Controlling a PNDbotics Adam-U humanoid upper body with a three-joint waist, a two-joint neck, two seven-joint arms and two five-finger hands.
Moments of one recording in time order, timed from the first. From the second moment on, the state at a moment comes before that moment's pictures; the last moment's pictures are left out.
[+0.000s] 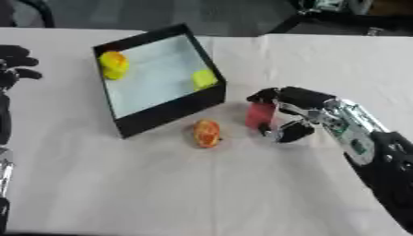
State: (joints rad) left arm -0.38 0.08 -0.06 -1.71 -0.10 -0.14 0.06; right arm -0.38 -0.65 0.23 -1.41 0.68 -0.40 0.36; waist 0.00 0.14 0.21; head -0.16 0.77
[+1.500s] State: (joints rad) left arm -0.38 0.07 -0.07 -1.71 -0.09 -0.15 0.04; right arm -0.74 -0.65 0.21 -1.29 0.33 -0.40 0.39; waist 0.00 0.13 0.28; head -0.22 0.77
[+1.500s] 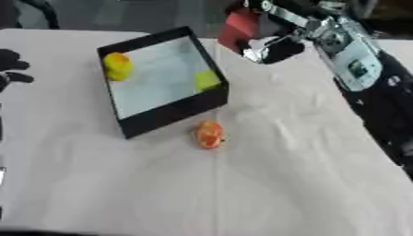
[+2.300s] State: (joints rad) left arm -0.40 0.05 -0.09 -1.71 -0.06 -0.15 0.03; right arm -0.80 -0.54 0.23 -1.11 0.43 -0.55 0.42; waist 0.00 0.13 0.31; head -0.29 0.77
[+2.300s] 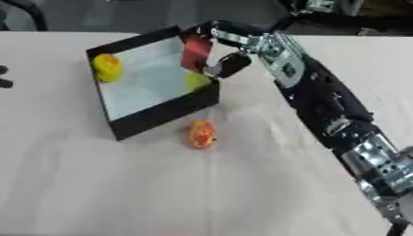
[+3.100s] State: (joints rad) left arm -0.40 0.05 -0.09 -1.71 -0.06 -0.15 0.03; right arm -0.77 -0.55 0.25 -1.20 0.43 -0.56 0.44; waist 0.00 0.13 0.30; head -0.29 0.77
